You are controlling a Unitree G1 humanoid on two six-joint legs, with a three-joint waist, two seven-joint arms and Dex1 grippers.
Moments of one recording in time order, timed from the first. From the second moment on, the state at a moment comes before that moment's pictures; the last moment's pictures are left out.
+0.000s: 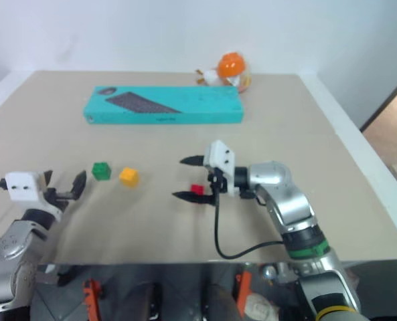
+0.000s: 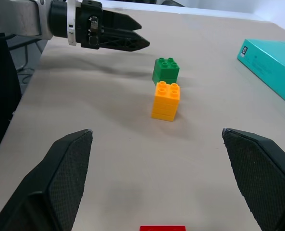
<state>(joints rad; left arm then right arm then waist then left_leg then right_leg) 0.00 0.33 0.34 -0.32 -0.35 0.34 -0.20 -0.59 -0.49 0.19 -0.07 0.31 0.32 1.11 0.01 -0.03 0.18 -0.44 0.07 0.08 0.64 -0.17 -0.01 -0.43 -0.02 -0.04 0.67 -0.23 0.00</state>
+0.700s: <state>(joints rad) -0.11 0.33 0.24 -0.15 -0.32 0.35 -0.27 -0.58 -0.53 0.19 -0.07 0.29 0.28 1.09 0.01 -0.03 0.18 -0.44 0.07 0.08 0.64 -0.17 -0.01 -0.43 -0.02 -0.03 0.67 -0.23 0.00</state>
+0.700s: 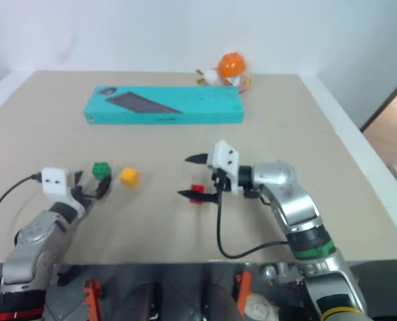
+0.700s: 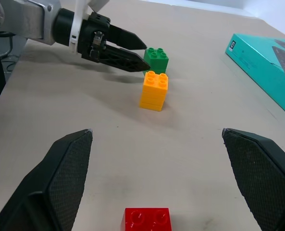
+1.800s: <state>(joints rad) -0.20 0.49 0.28 -0.04 -0.35 0.24 -0.49 -0.58 -0.55 0.19 -0.08 0.28 0.25 1.09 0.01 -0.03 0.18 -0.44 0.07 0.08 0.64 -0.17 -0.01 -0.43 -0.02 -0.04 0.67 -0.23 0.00</state>
